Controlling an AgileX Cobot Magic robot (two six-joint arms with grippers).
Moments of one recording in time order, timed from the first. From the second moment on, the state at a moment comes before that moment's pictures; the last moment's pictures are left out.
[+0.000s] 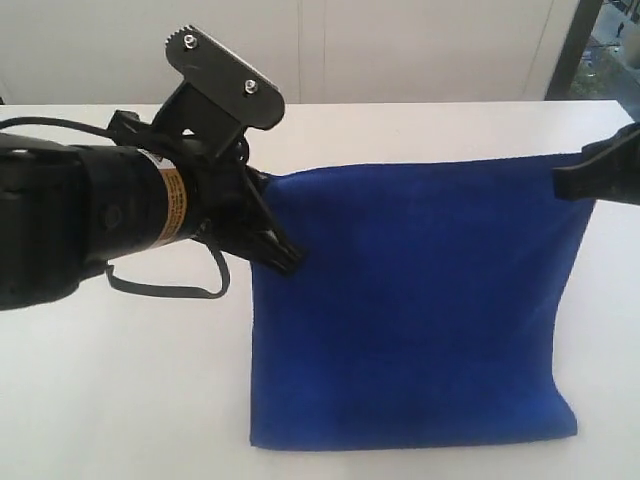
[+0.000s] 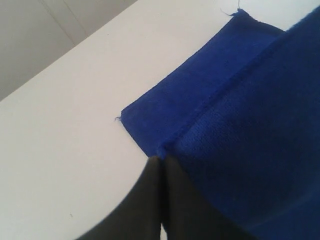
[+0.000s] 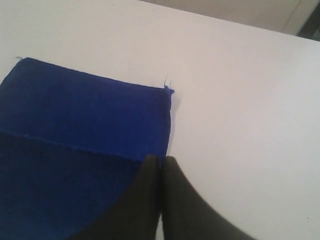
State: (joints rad) left arm -0.99 1.37 -0.88 1.18 0.46 -1.09; right arm -0.01 1.04 -0.71 0.17 0.35 -0.27
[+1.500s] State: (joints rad) left arm -0.75 1.58 -1.12 1.20 0.29 -1.10; right arm -0.03 1.30 -0.87 0.15 0.21 -0.25
